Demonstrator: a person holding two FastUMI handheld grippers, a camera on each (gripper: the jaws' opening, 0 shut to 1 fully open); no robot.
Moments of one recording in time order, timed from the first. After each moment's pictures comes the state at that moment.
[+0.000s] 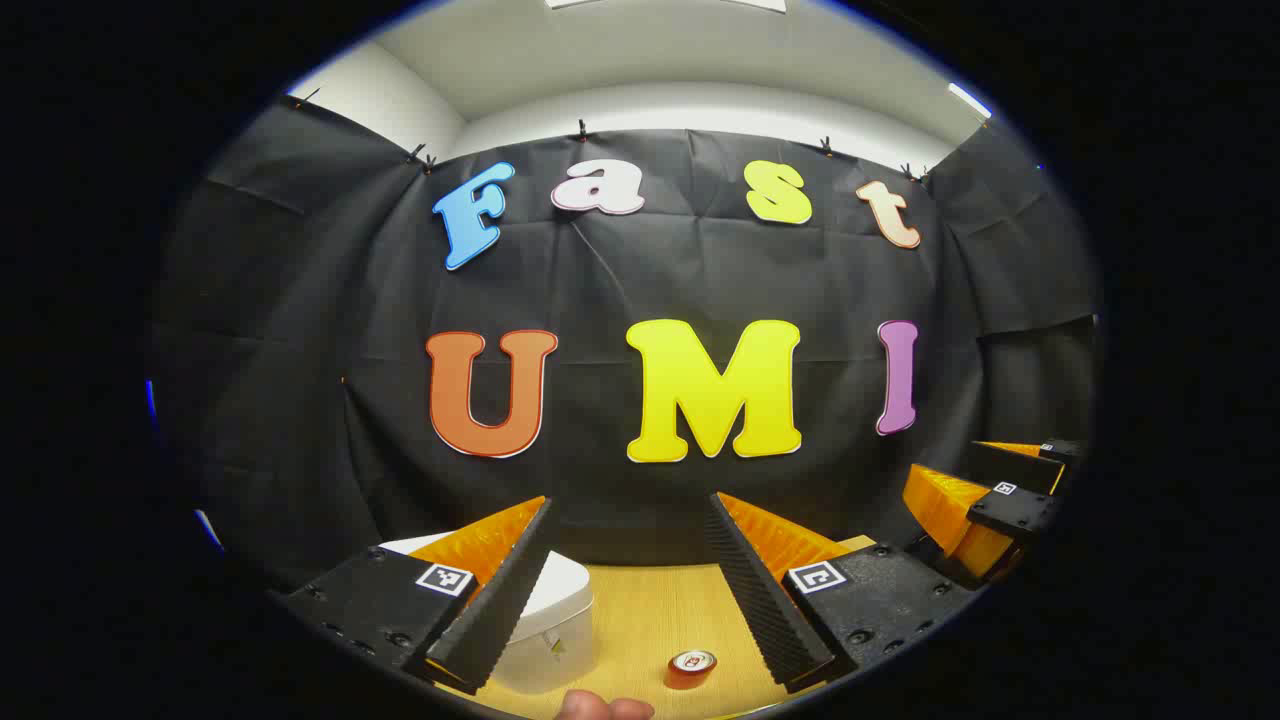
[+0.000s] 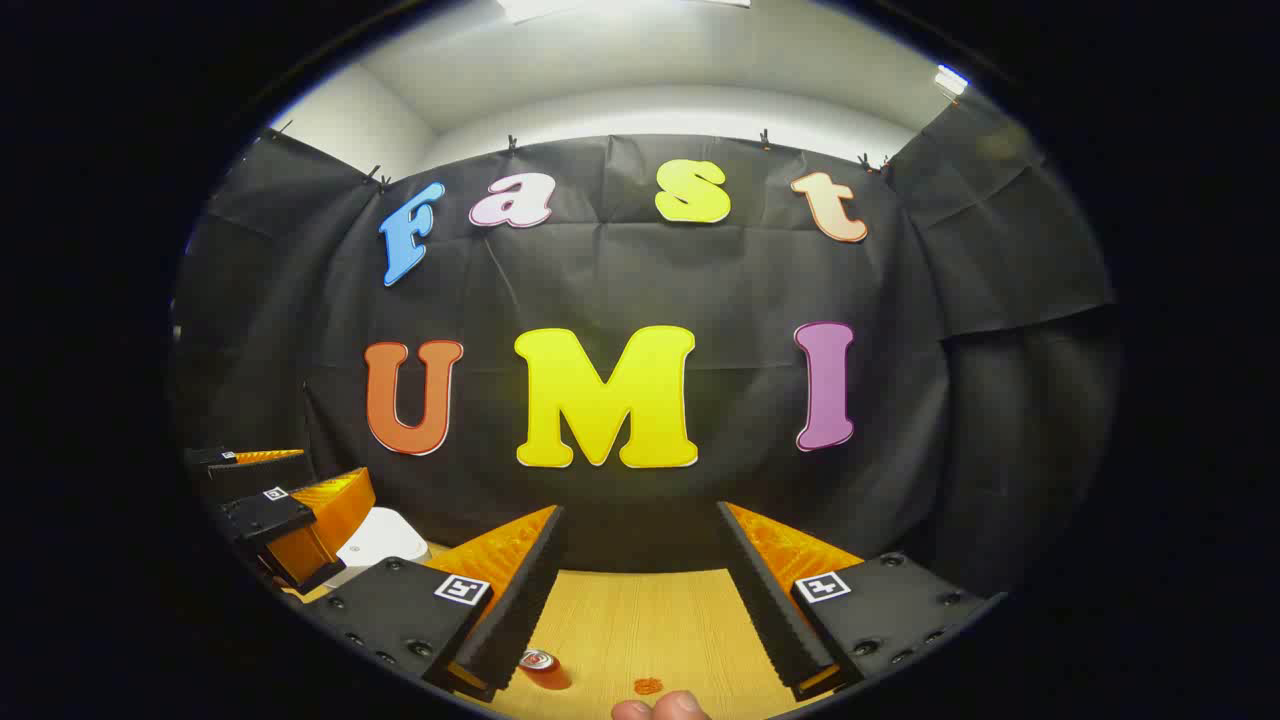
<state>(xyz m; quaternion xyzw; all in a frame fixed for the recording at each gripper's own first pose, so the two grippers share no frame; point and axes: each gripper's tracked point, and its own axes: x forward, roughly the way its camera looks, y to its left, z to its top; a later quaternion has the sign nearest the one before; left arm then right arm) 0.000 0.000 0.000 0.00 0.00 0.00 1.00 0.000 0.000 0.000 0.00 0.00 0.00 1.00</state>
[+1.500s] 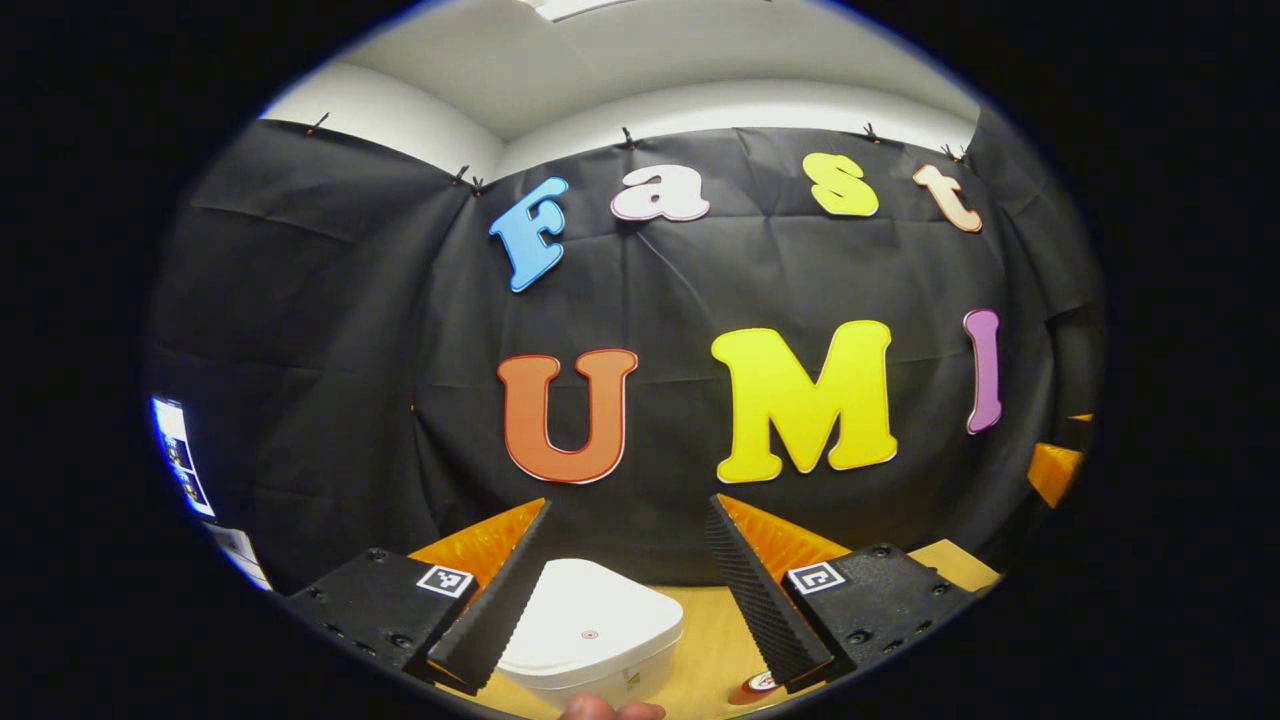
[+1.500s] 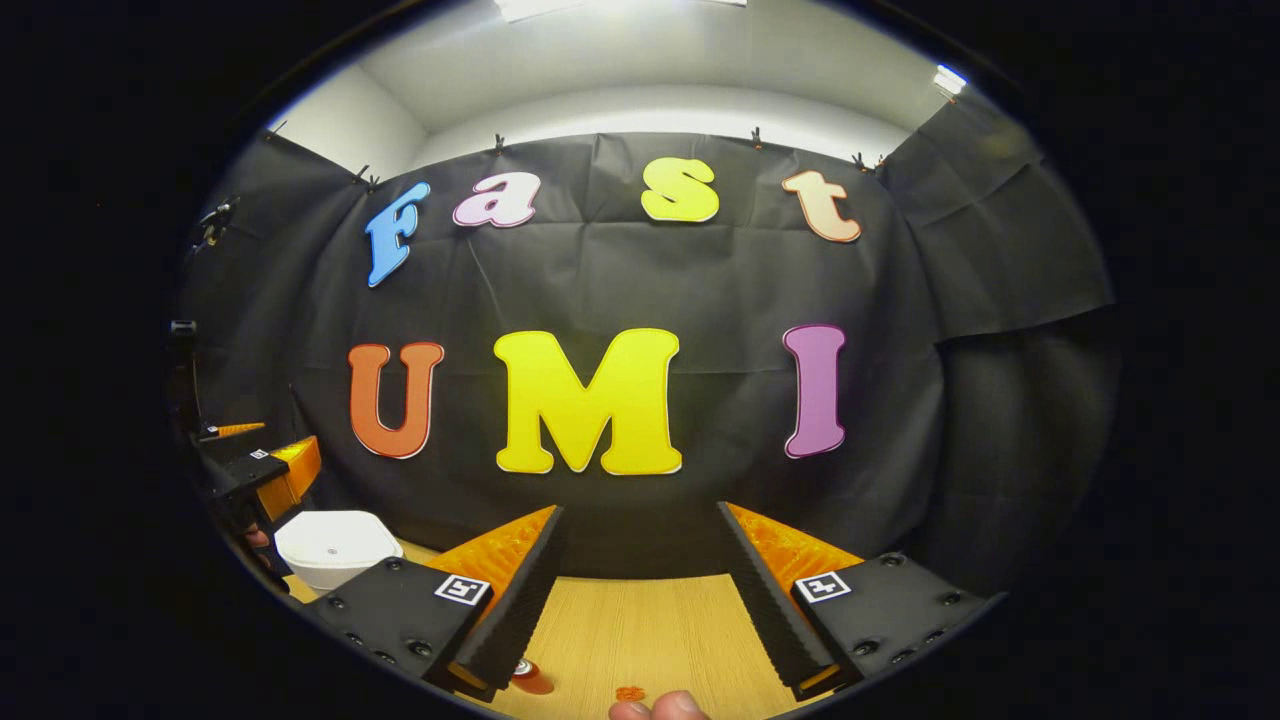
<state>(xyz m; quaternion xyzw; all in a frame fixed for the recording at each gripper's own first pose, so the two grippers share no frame) 0.023 0.034 -0.006 0.03 -0.02 0.13 0.99 0.019 -0.024 0.011 0.00 -0.01 -0.01 1.00</state>
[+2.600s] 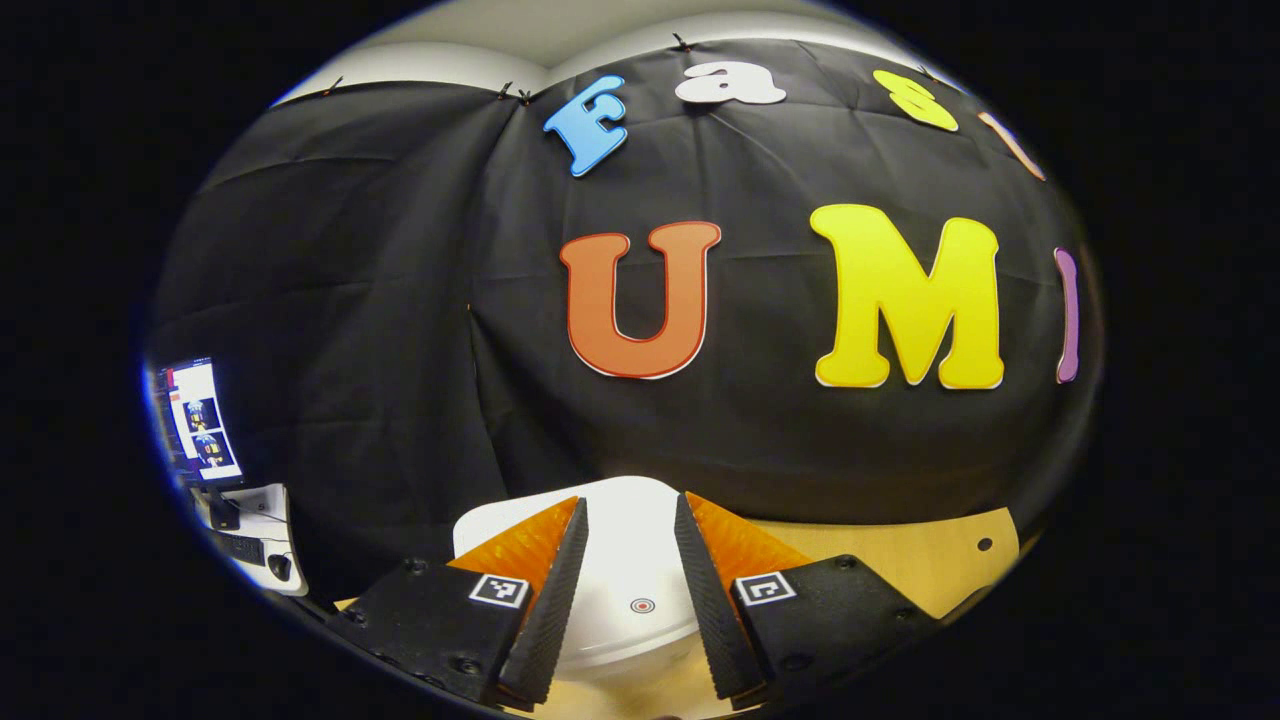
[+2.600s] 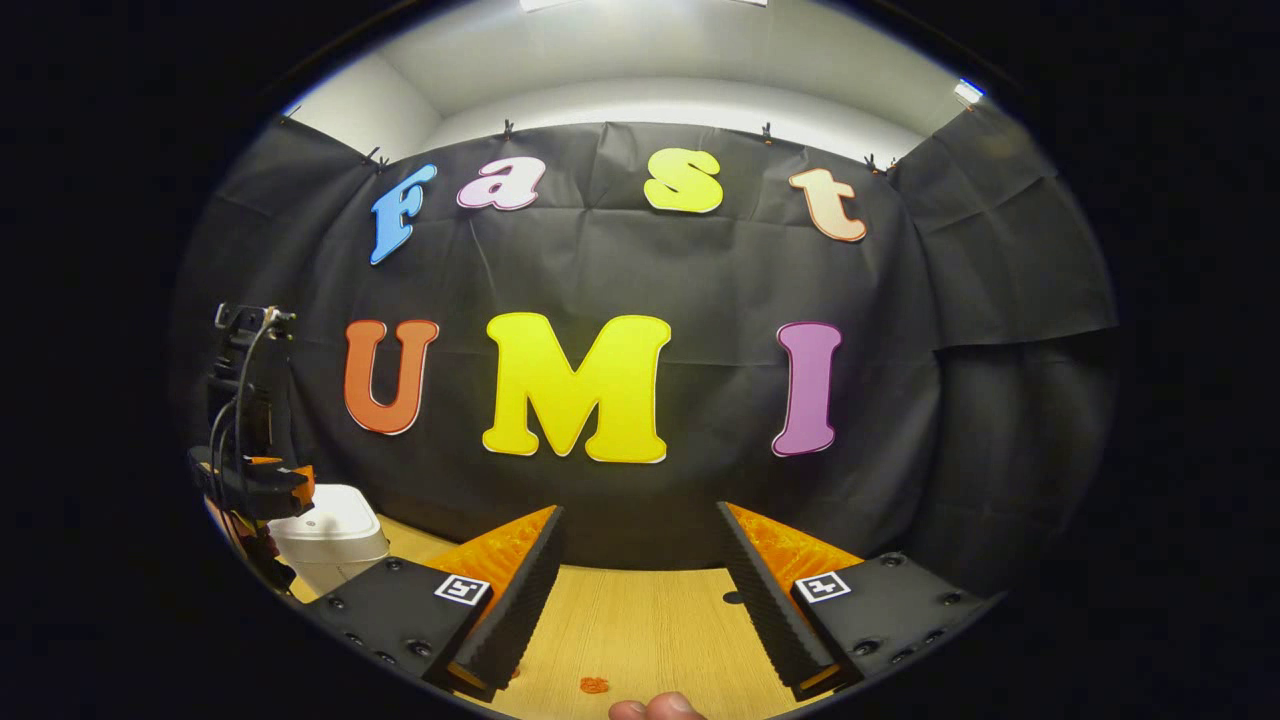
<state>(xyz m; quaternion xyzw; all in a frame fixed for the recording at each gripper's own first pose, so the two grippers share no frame) 0.065 0.083 -0.118 0.00 0.13 0.24 0.96 0.019 -0.048 0.001 -0.03 0.01 0.00 1.00</state>
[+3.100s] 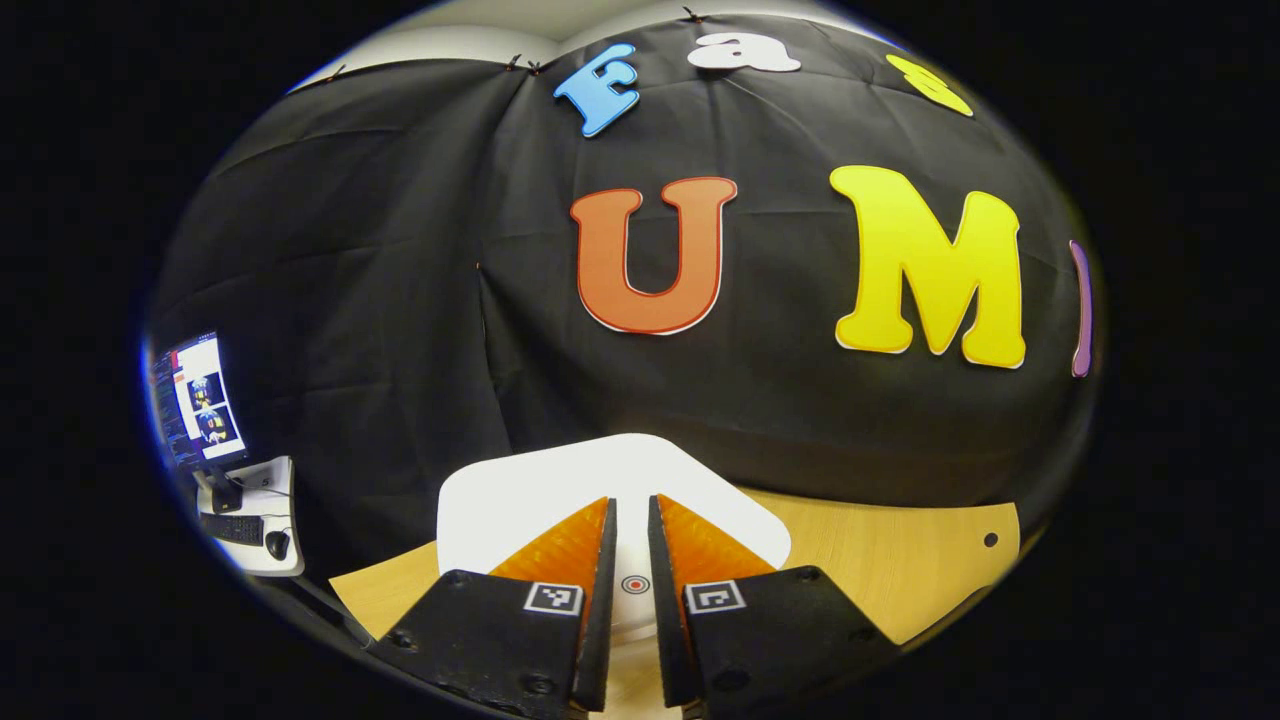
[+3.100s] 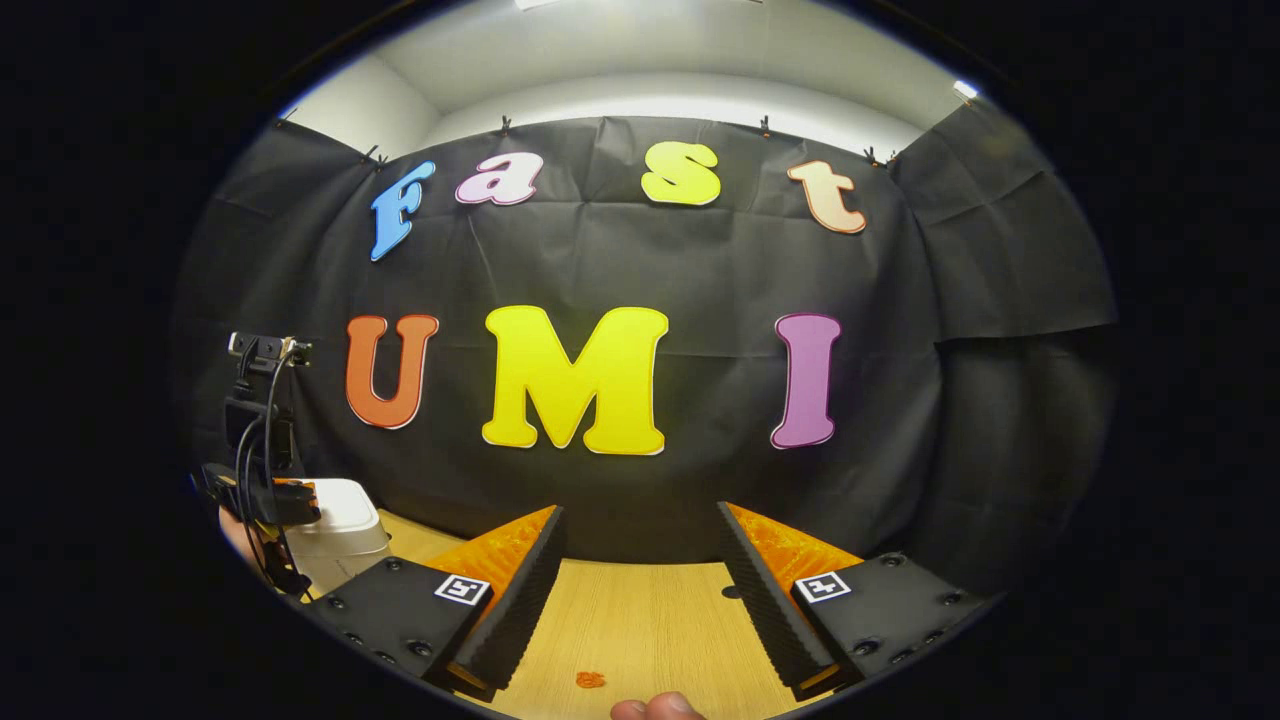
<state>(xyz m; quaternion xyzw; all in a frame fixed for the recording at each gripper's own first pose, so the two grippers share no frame) 0.067 0.084 -0.157 -0.03 0.18 0.26 0.95 0.017 -0.061 -0.004 -0.03 0.03 0.00 1.00</state>
